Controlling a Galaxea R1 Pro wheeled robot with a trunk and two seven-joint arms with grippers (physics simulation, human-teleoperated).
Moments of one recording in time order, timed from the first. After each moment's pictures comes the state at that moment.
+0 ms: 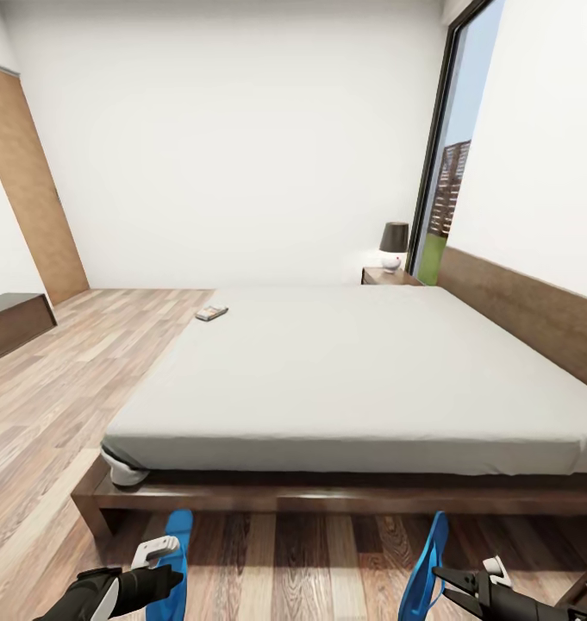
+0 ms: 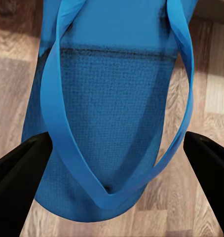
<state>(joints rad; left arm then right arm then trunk) -0.45 0.11 0.33 -0.42 -0.13 0.41 -0.40 -0.33 -0.40 -0.07 -0.43 -0.46 0.66 1.20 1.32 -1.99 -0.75</state>
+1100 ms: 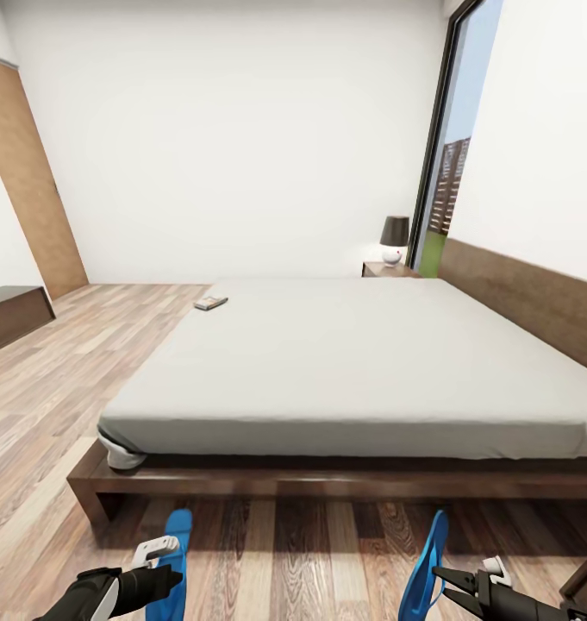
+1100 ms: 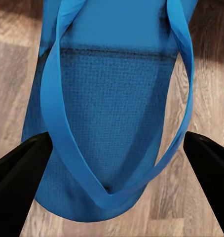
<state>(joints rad) -0.45 0.11 0.33 -0.42 -0.14 0.40 -0.40 -0.33 -0.40 -0.07 -0.43 -0.46 0.65 1.20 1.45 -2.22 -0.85</state>
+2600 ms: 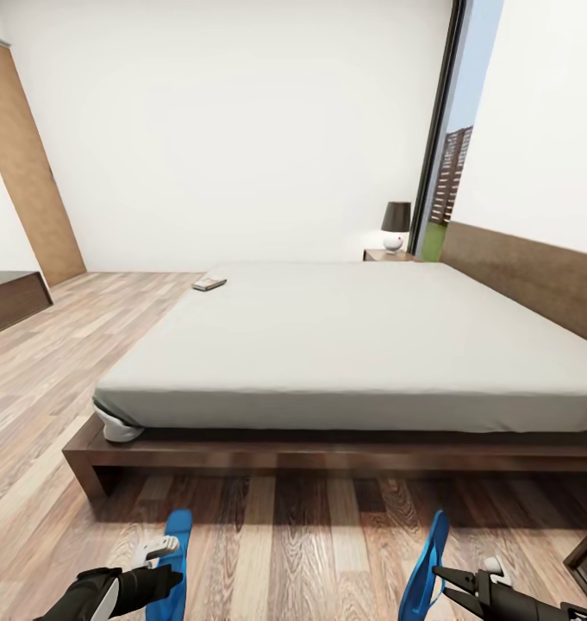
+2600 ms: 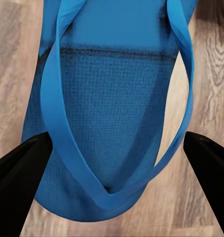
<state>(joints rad) -0.45 0.11 0.33 -0.42 -0.13 0.40 -0.40 -0.33 -0.41 -0.07 -0.44 -0.46 0.65 1.20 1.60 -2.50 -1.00</state>
